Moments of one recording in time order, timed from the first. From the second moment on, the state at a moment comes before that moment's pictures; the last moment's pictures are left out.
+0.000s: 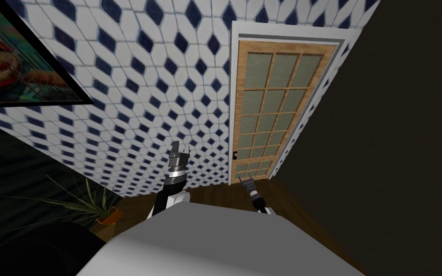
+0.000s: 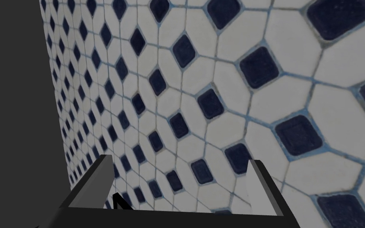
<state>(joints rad) -0.05 -0.01 -0.16 -0.73 0.57 -0.88 1.23</state>
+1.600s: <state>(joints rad) -0.14 0.04 -0.16 -0.61 0.35 -0.85 1.40</state>
